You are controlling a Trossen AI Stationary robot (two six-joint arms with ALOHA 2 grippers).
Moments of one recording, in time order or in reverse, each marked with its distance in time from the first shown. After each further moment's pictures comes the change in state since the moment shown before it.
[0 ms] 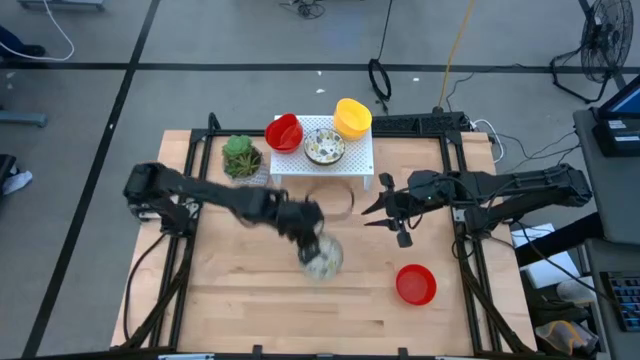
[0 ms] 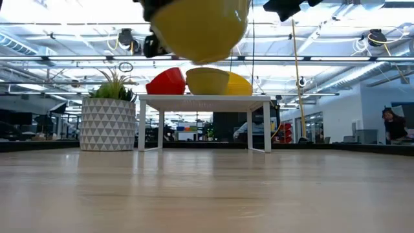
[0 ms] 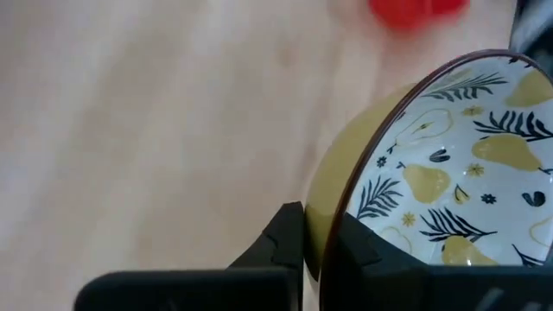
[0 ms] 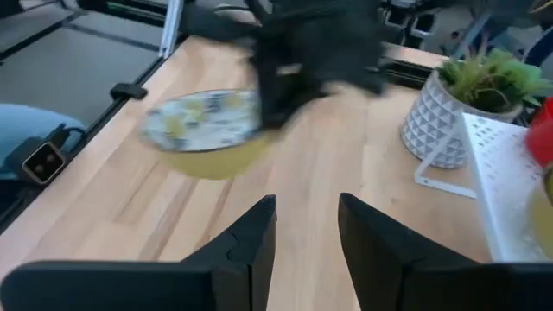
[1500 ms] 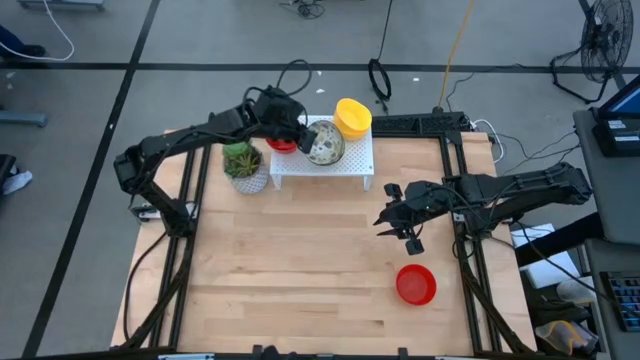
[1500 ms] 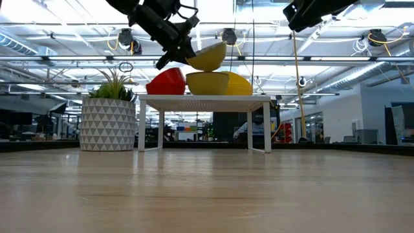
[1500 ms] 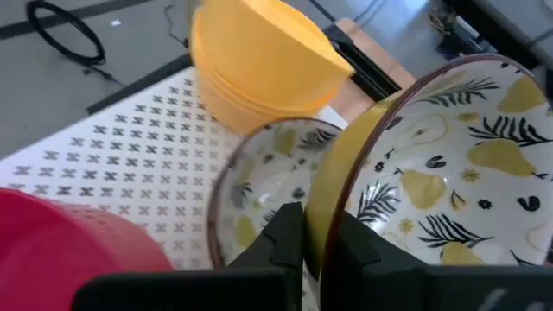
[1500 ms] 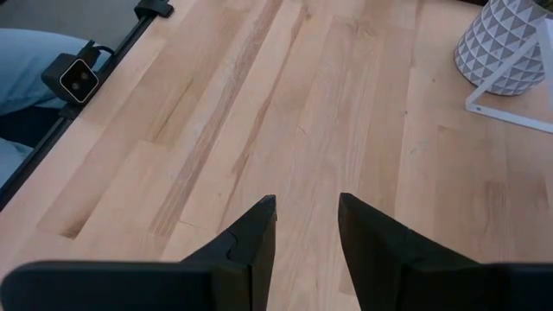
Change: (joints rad) left arm 0.684 -0.111 0.006 0.240 0.114 0.219; right arm 0.058 -0.010 0.000 -0.224 0.001 0.027
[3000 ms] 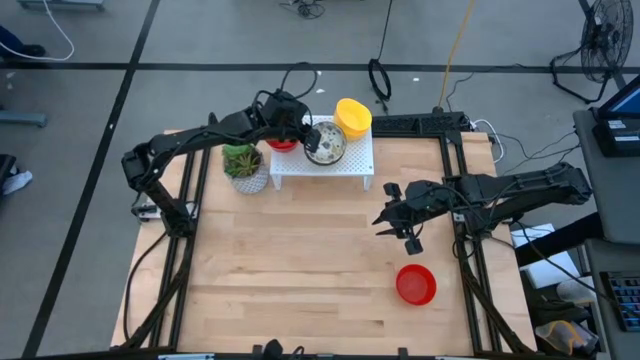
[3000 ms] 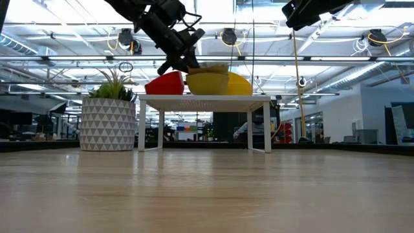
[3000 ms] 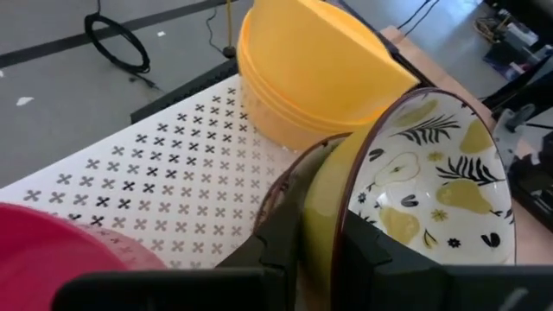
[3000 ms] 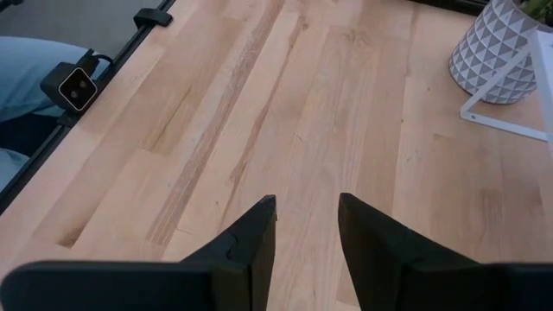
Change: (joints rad) left arm -0.007 0.061 0.000 0.047 -0.128 -0.003; right arm 0.000 0.000 0.000 0.023 0.004 0.000
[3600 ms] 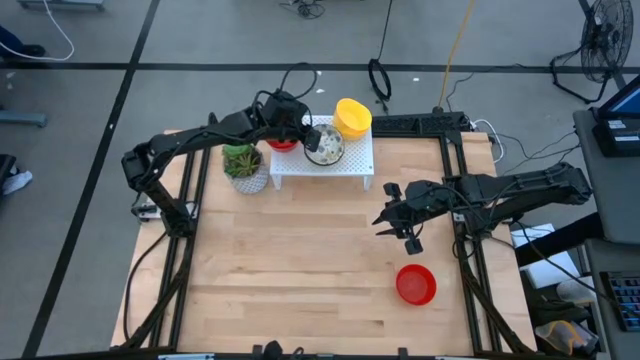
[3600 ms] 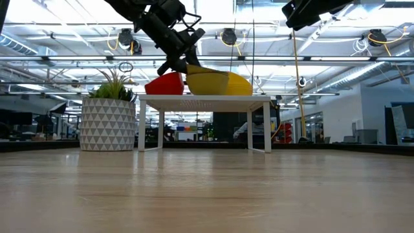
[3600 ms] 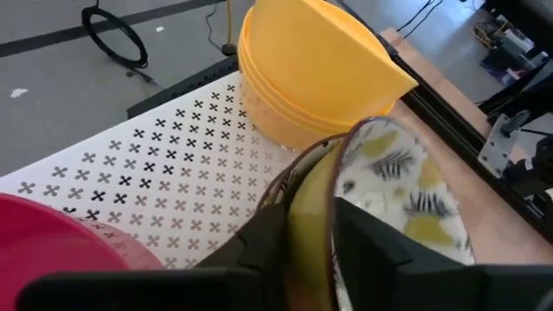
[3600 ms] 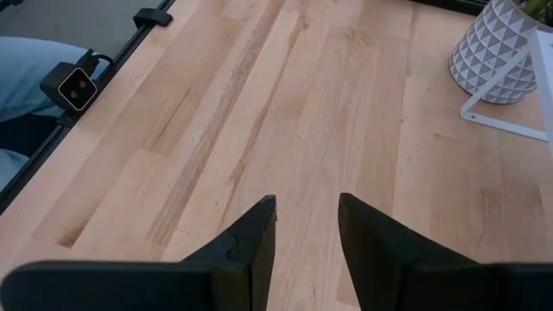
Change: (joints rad) left arm -0.002 0.000 0.000 -0.002 0.006 -0.026; right arm 0.000 0.000 0.000 0.000 0.000 0.000
